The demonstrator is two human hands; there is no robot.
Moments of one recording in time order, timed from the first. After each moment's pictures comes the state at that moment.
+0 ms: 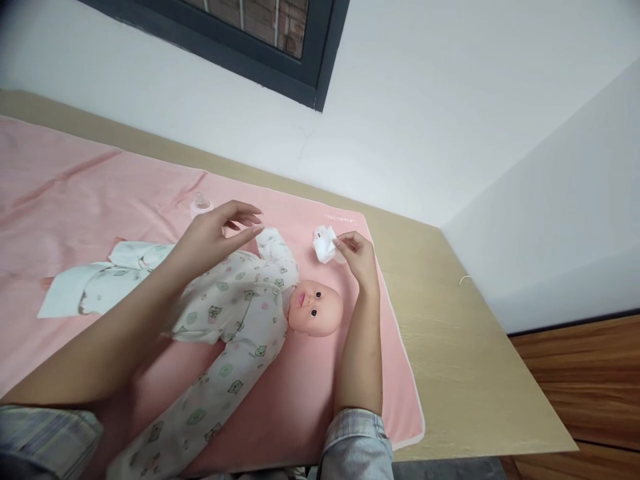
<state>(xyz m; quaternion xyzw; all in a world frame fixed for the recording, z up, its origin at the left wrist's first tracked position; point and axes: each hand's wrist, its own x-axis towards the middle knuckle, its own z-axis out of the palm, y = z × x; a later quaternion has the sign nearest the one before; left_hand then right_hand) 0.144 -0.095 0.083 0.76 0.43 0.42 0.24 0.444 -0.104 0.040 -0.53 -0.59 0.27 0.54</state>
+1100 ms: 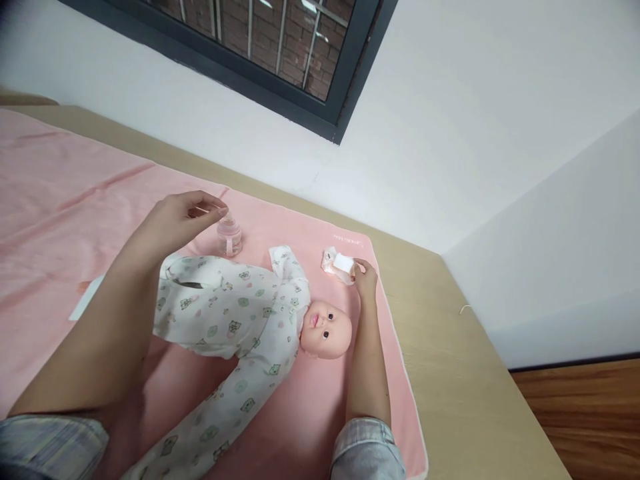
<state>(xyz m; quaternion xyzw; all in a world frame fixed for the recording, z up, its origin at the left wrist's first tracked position) 0.056 -0.063 0.097 0.66 0.56 0.45 0.20 0.477 -0.059 -0.016 -0.71 -0.49 0.20 0.47</state>
